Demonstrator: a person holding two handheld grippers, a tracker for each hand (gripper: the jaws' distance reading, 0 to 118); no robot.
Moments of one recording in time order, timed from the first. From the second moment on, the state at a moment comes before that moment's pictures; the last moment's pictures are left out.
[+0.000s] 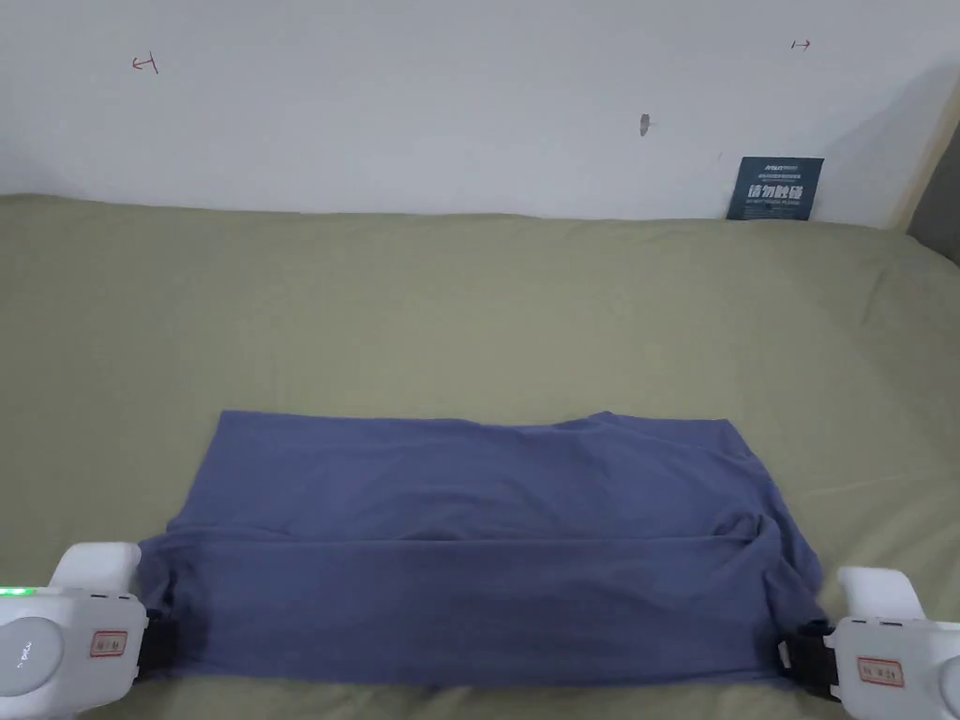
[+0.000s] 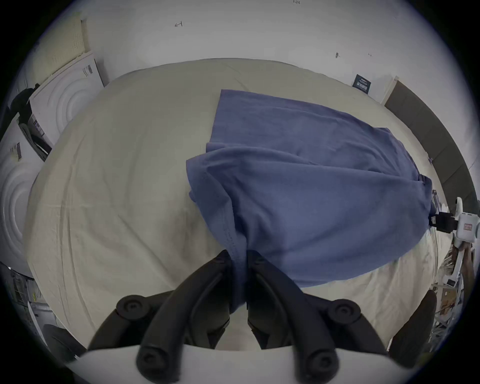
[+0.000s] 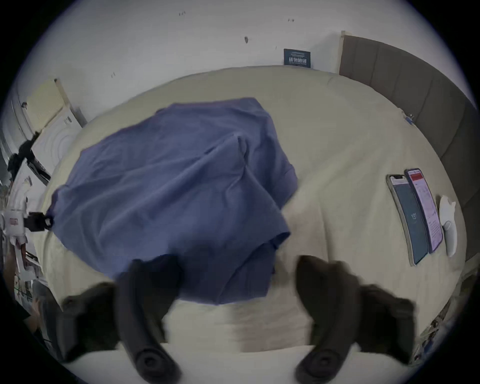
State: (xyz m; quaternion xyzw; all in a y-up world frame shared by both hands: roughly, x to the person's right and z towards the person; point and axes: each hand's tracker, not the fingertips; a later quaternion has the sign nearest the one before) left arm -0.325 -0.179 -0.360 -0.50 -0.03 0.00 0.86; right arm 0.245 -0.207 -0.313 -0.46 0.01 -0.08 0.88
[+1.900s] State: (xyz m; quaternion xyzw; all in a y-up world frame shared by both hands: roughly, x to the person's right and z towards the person) left arm -0.328 -0.193 -0.494 -0.49 -0.01 -0.03 0.87; right arm 0.265 -0.177 -0.355 -0.43 -0.01 -0.03 0.90
